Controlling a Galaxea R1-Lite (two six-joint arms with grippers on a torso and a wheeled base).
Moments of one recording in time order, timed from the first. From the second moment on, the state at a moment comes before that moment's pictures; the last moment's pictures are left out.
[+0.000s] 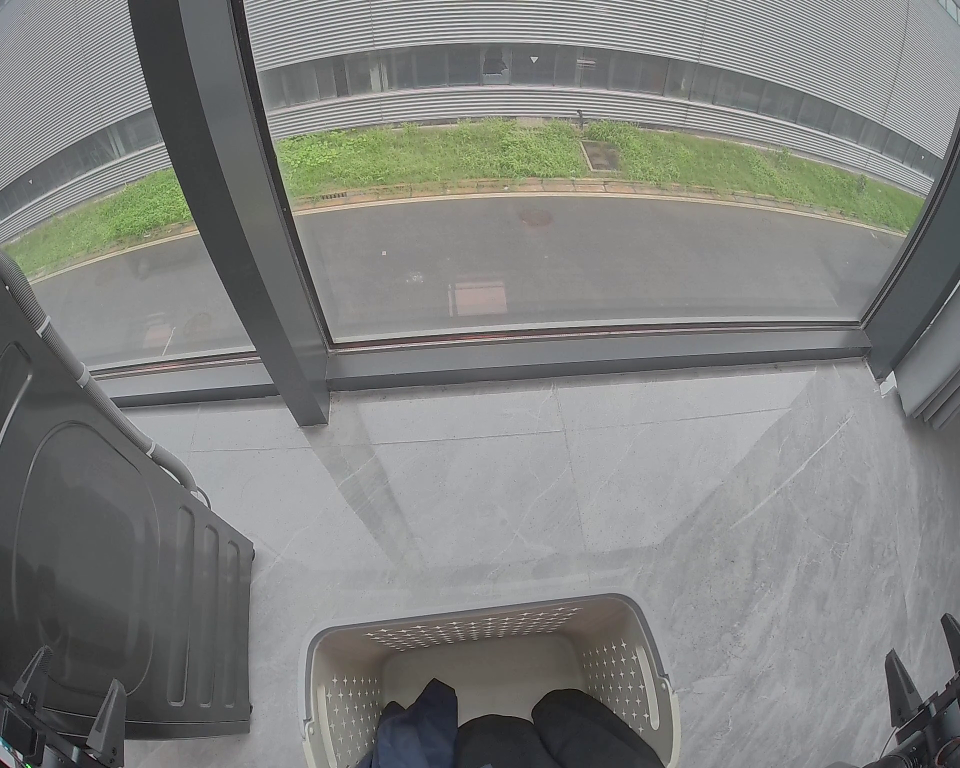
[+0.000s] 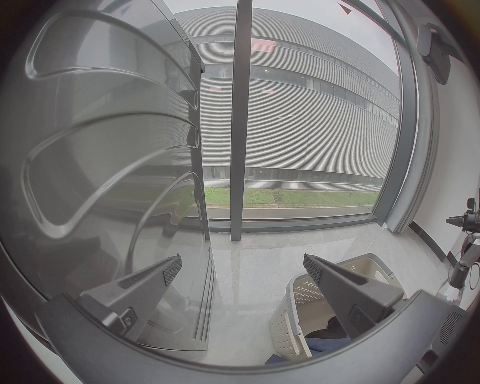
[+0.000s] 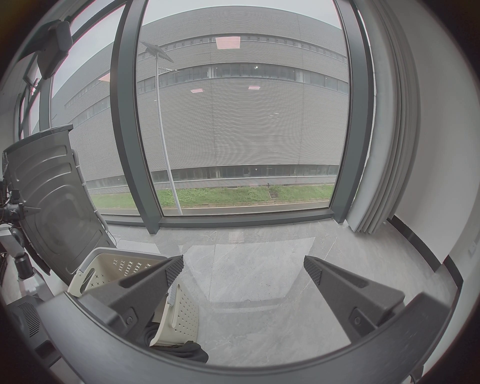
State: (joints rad) left arm 0.00 0.02 -0.02 0.00 0.02 -0.05; right arm -0.01 0.02 -0.02 0.00 0.02 0.00
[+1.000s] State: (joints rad) left arm 0.00 0.02 -0.02 0.00 0.02 -0.05; right arm -0.01 0.02 -0.02 0.00 0.02 0.00
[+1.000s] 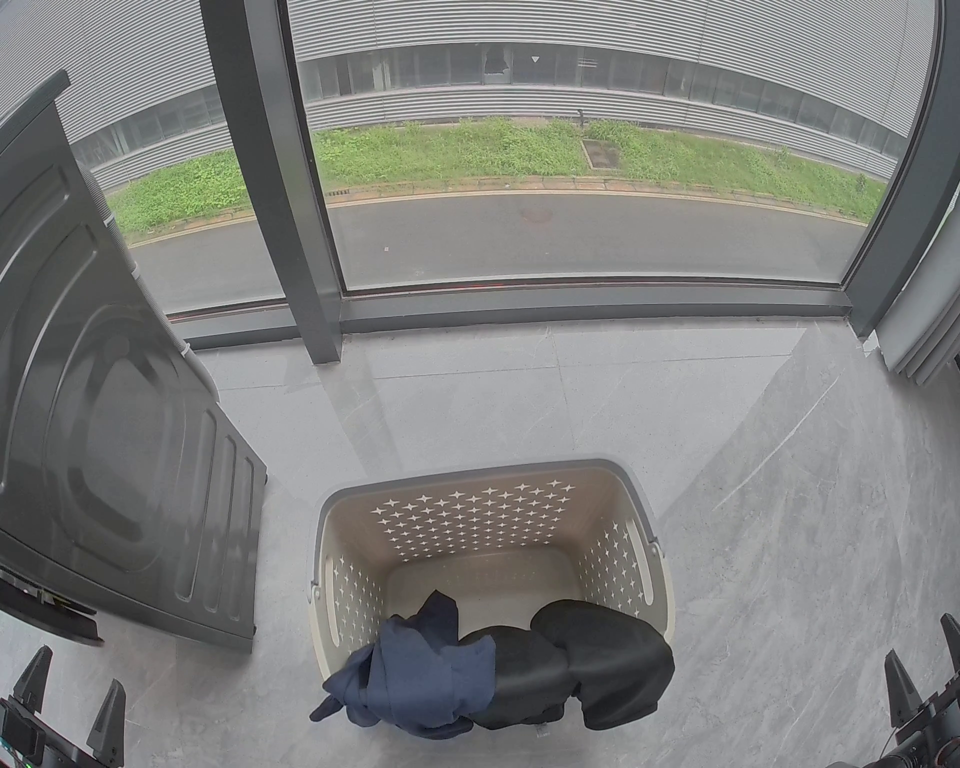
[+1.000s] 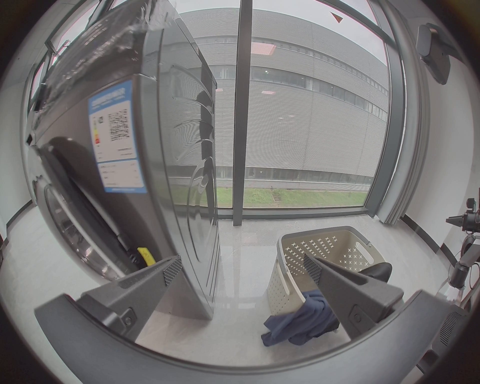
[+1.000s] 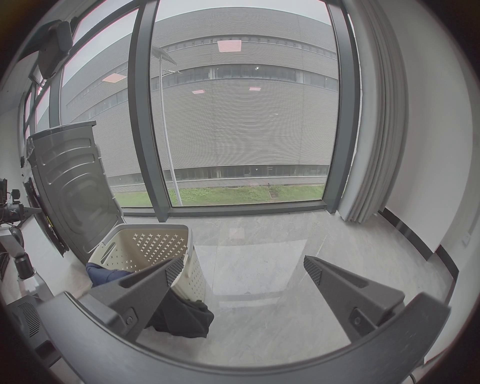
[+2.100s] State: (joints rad) left arm 0.00 0.02 -0.02 0.00 0.01 -0.05; right arm -0.01 0.02 -0.02 0.00 0.02 0.00
